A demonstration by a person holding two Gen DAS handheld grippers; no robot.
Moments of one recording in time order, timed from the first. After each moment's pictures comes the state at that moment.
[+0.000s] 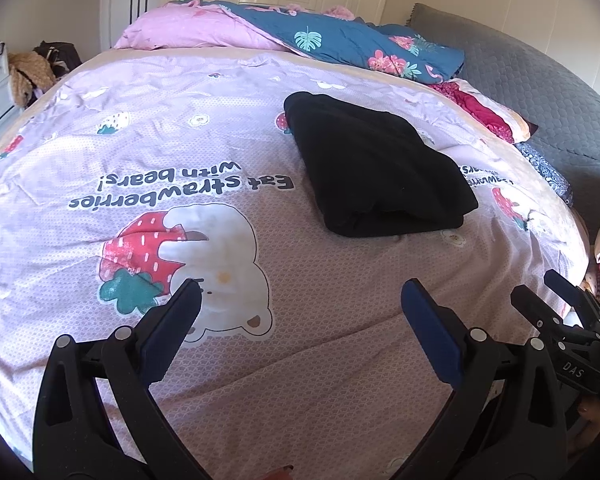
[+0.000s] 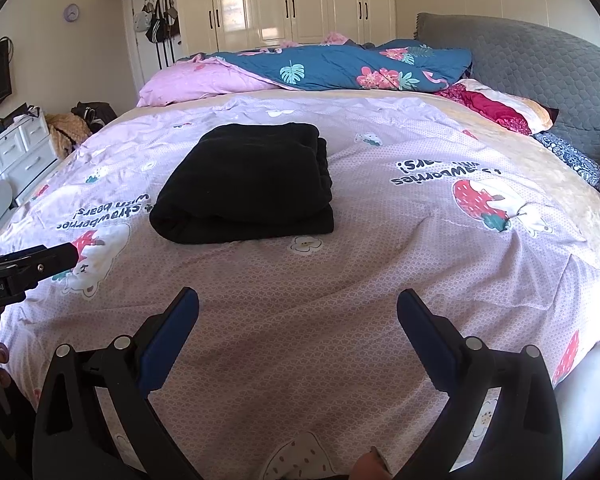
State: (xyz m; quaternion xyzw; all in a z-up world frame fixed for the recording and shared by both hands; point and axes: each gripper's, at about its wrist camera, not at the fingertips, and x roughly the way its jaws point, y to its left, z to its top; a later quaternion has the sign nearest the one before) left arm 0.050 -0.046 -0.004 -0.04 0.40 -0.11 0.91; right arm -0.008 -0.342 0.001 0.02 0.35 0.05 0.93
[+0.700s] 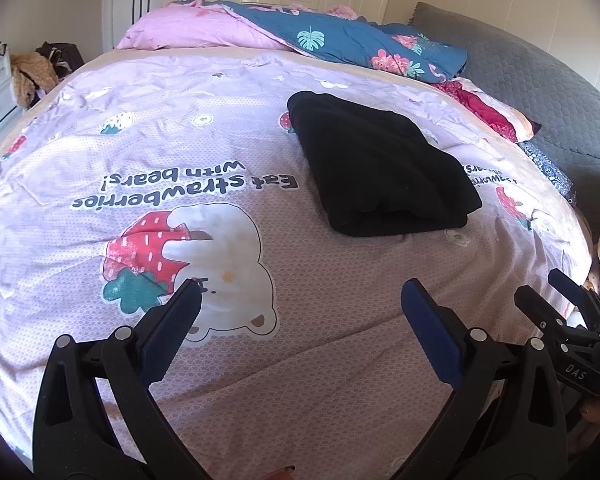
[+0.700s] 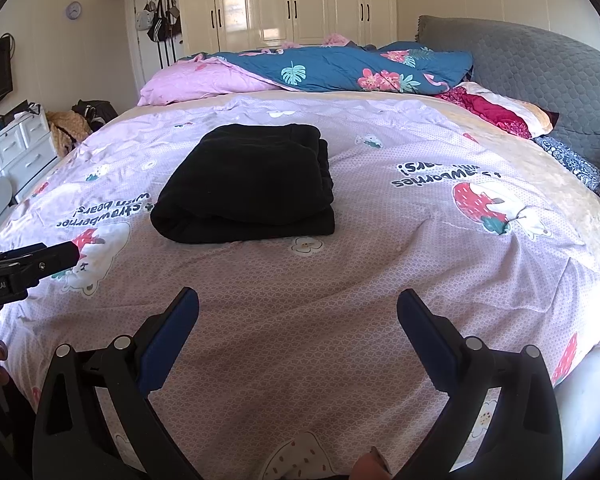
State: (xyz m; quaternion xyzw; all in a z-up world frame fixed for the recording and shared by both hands) left arm 0.050 -0.044 -0.004 -0.04 0.40 -0.11 0.91; right arm -0.008 -0.342 0.003 0.02 0.35 0.05 0.93
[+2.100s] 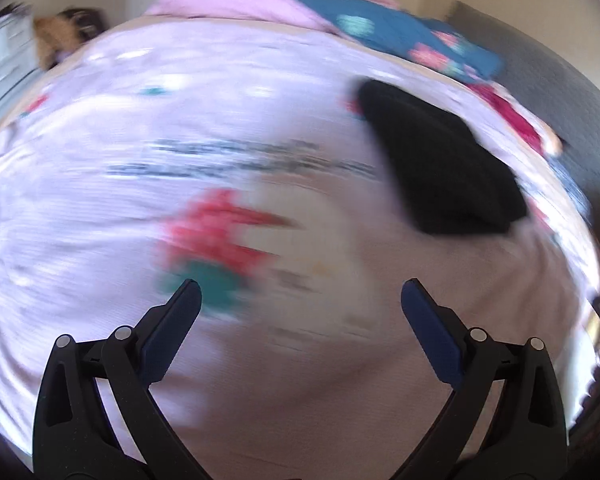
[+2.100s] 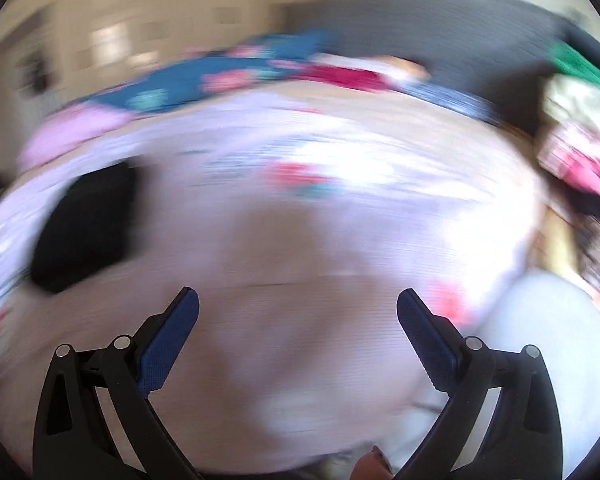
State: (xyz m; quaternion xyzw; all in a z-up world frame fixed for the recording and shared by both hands) left arm 0.076 0.044 -0.023 -0.08 0.44 -0.04 0.89; right arm -0.039 -0.517 -0.014 0.12 0.35 -0.21 0.90
